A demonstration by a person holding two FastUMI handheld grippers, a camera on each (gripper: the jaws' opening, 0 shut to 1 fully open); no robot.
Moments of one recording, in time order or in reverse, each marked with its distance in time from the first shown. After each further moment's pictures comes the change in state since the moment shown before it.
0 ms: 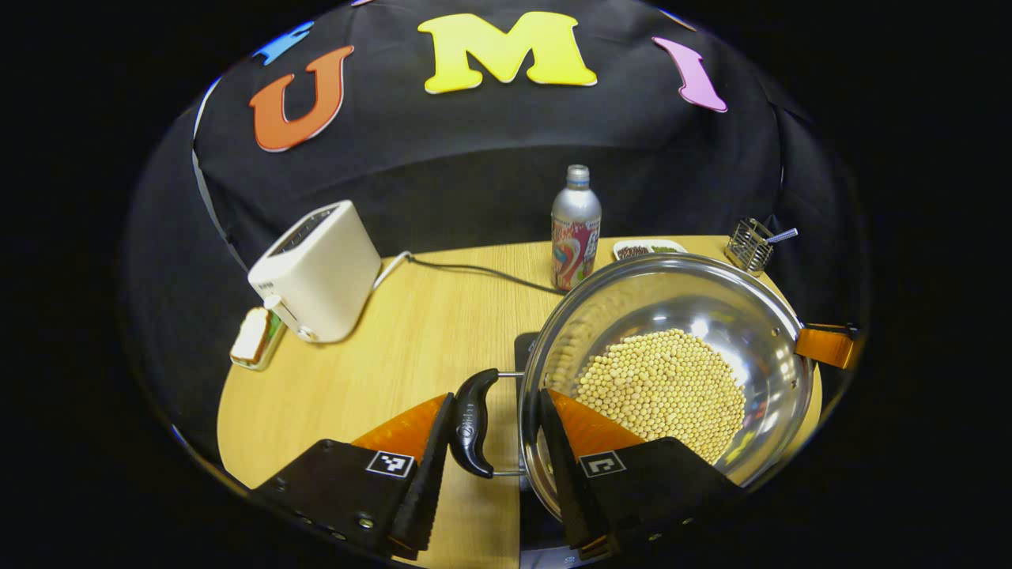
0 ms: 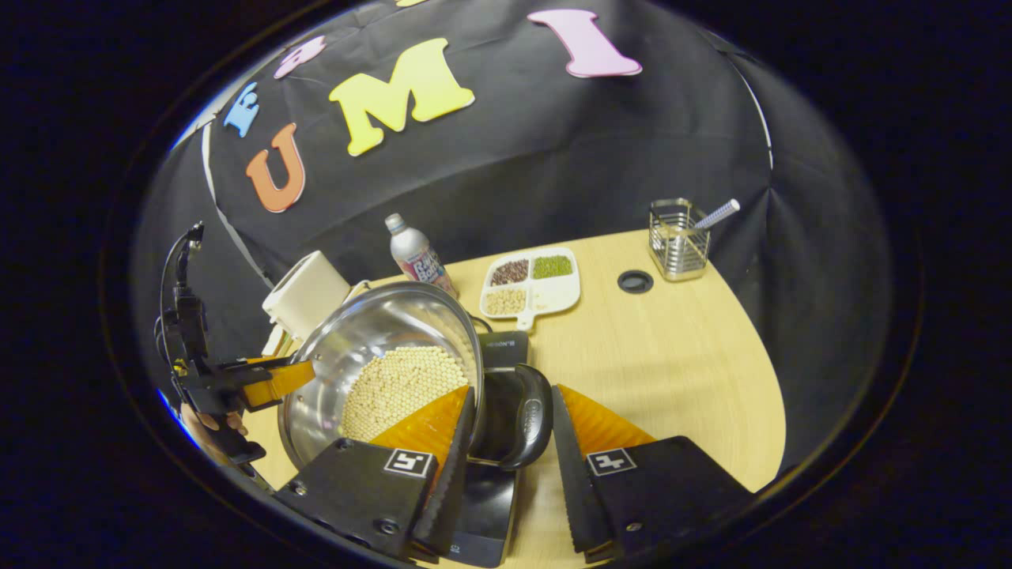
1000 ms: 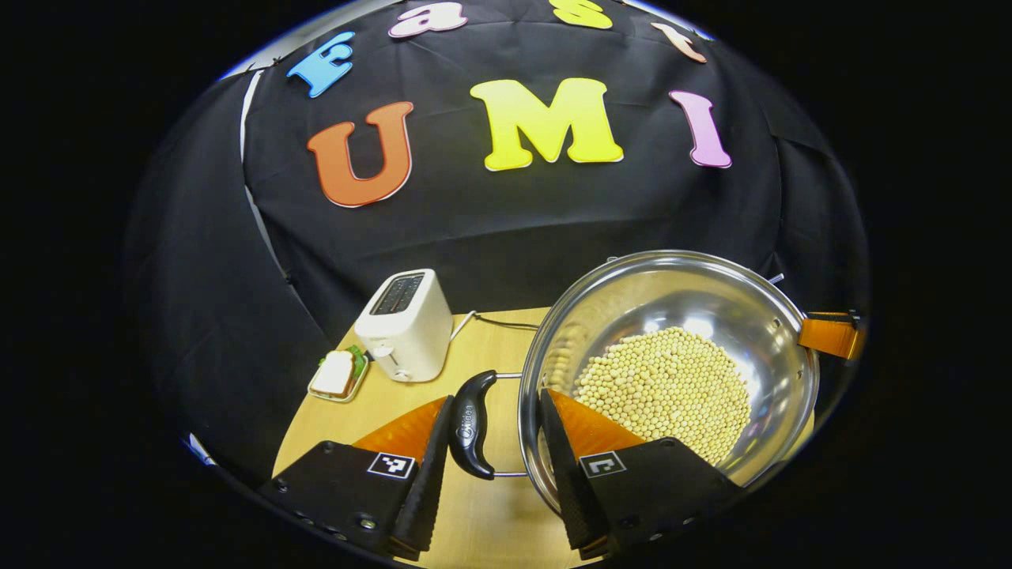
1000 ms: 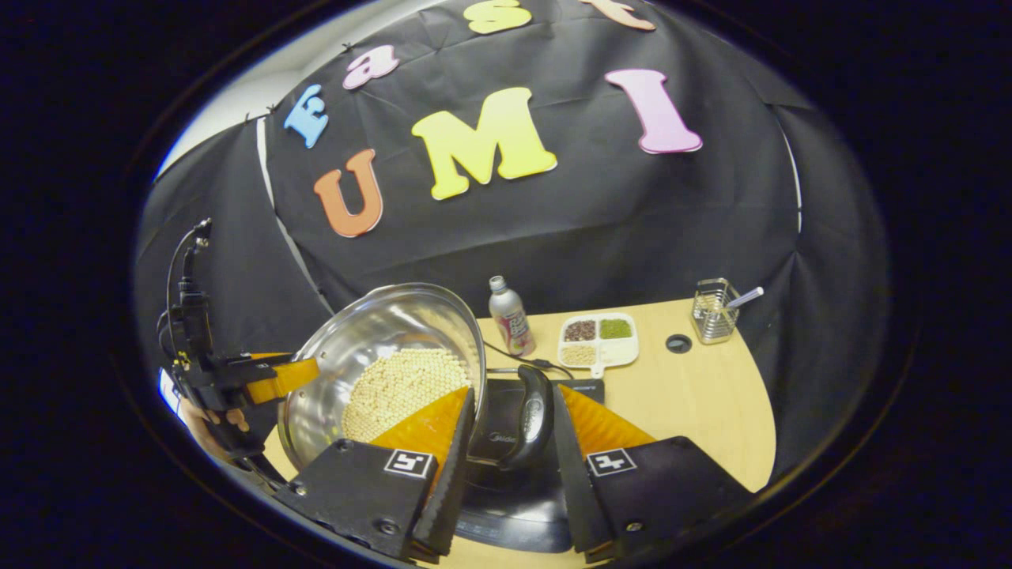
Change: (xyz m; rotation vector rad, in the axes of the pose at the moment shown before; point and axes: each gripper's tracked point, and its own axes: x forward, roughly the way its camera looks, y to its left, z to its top) left arm -0.123 0.064 0.056 -0.002 -0.155 0.081; right arm -0.101 0.101 0.052 -0.114 -0.148 0.088
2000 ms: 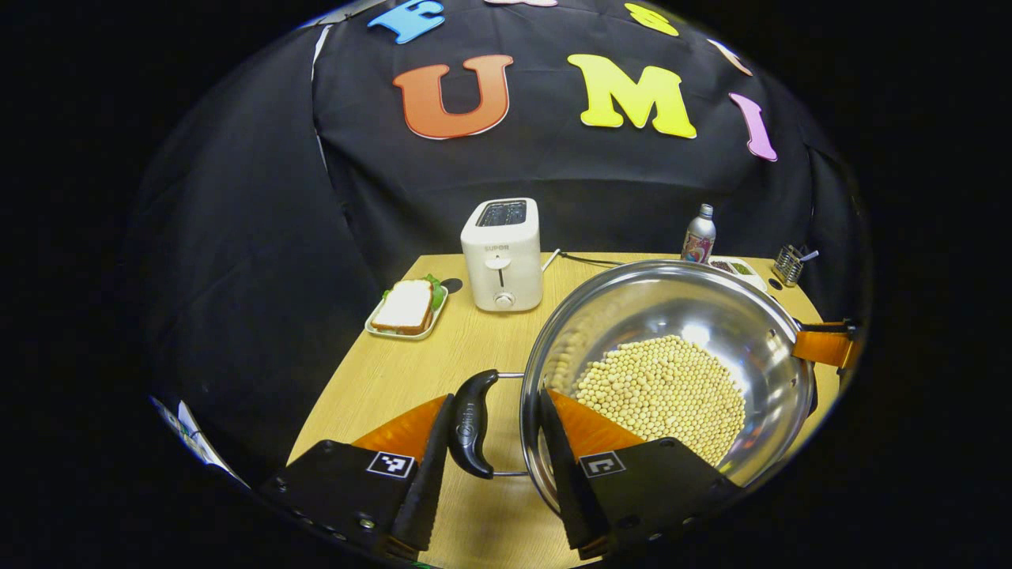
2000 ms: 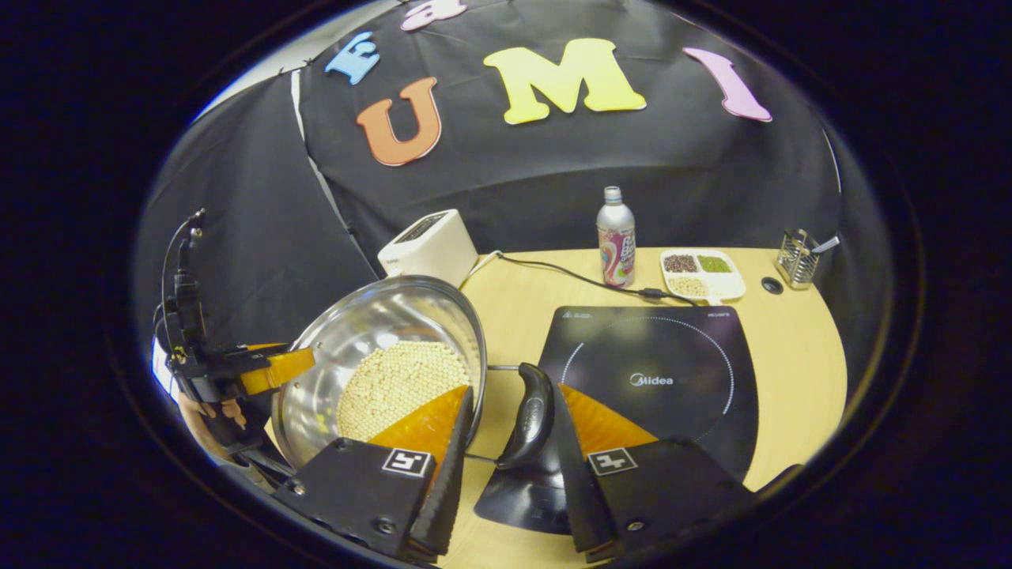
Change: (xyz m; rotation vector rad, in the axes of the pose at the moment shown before) left arm -0.017 0.173 -0.121 -0.092 0.078 0.071; right arm 0.058 0.166 -0.121 -0.072 0.154 0.089
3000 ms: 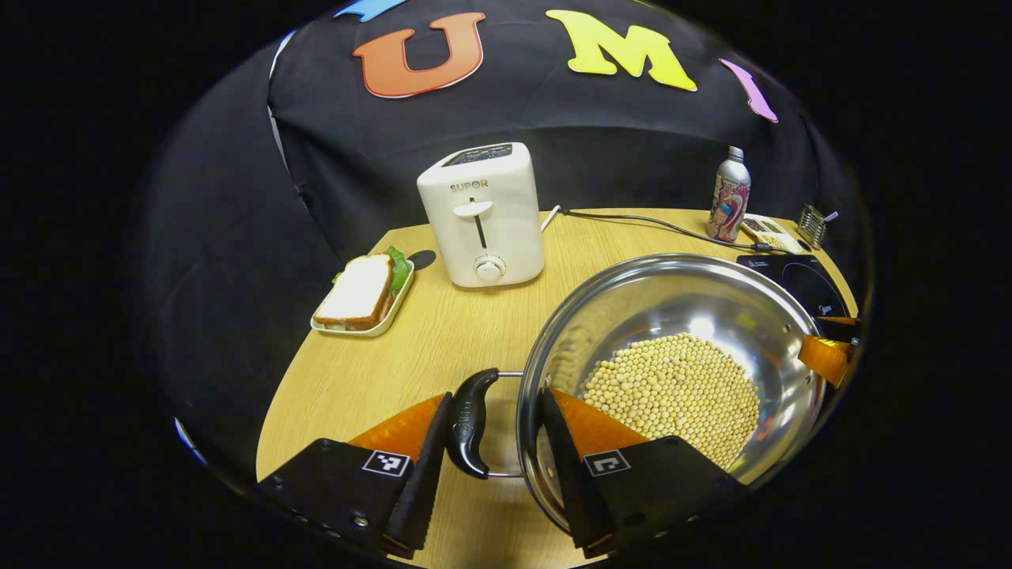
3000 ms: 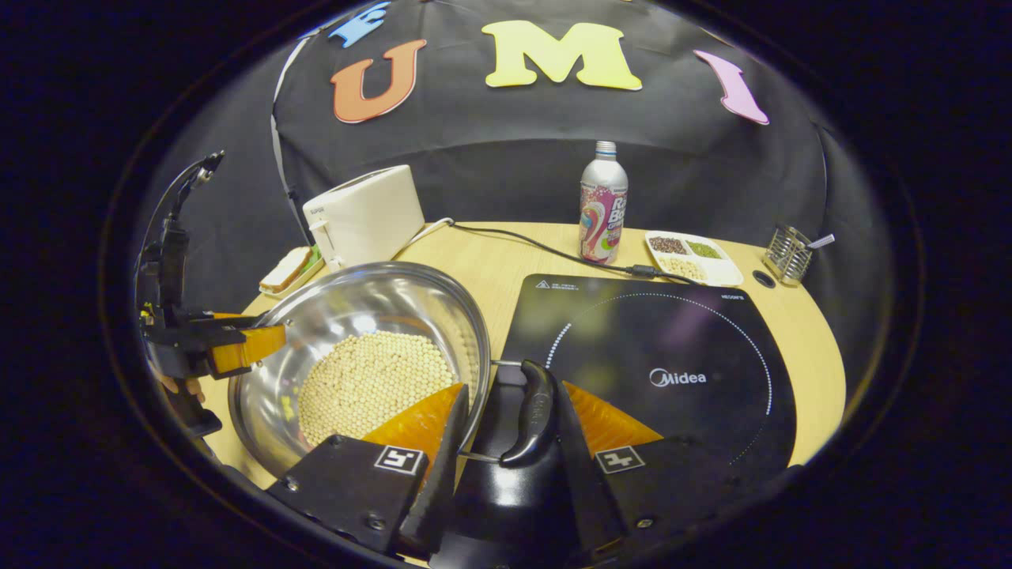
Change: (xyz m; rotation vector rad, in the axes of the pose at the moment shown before) left arm 0.132 -0.003 -0.045 0.061 0.082 -0.022; right arm 0.121 -0.030 -0.054 -0.041 0.018 -0.237
